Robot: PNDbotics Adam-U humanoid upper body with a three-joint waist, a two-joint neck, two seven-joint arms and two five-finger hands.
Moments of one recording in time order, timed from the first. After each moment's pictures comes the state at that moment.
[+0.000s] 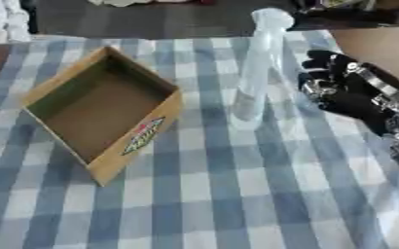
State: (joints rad) left arm -0.26 0.55 0.18 -1.64 0.25 0.11 0.55; right arm -0.57 -0.52 0.35 -1.77 -0.17 0.45 -0.07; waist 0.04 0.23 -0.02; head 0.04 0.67
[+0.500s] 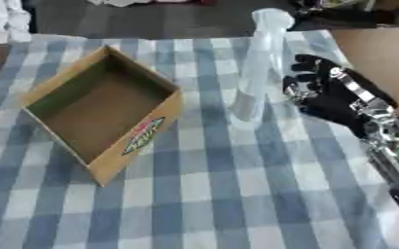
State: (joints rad) left arm -0.26 0.55 0.18 -1.64 0.25 0.11 0.55; right arm -0.60 -0.46 0.39 -1.71 -0.12 0.45 -0.11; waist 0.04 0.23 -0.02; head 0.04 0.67
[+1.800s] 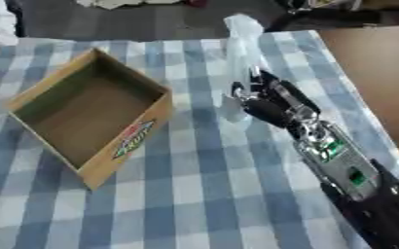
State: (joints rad) left arm -0.26 0.55 0.18 -1.64 0.25 0.11 0.55; right arm -0.68 -0.28 0.42 -1.51 -0.03 0.37 -0.10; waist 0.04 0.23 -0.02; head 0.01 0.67
